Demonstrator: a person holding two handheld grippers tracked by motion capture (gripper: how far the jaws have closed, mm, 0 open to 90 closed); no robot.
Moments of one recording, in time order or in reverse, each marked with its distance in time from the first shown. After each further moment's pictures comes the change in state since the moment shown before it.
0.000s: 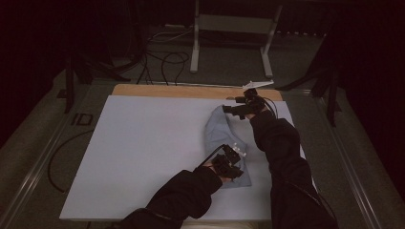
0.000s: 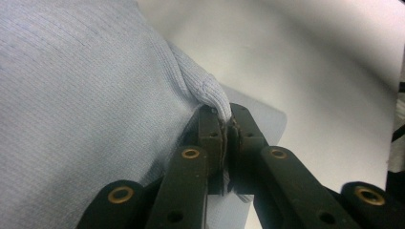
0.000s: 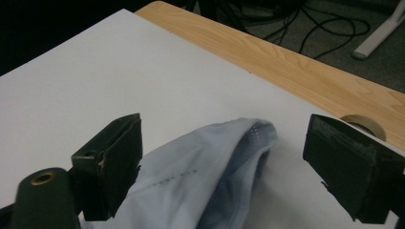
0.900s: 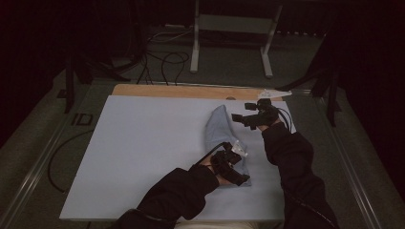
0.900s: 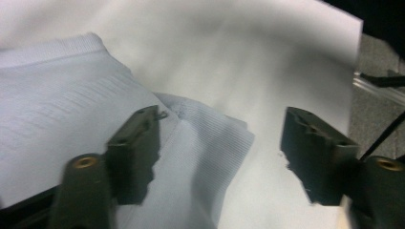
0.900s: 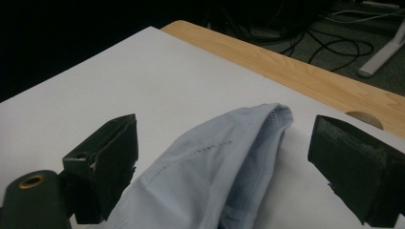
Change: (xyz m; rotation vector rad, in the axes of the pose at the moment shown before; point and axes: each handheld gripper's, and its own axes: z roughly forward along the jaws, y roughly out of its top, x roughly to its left) left arm -0.020 0.007 -0.047 -0.073 0.022 0.125; right arm 0.024 -0.023 -0.054 -0.091 0.034 -0.011
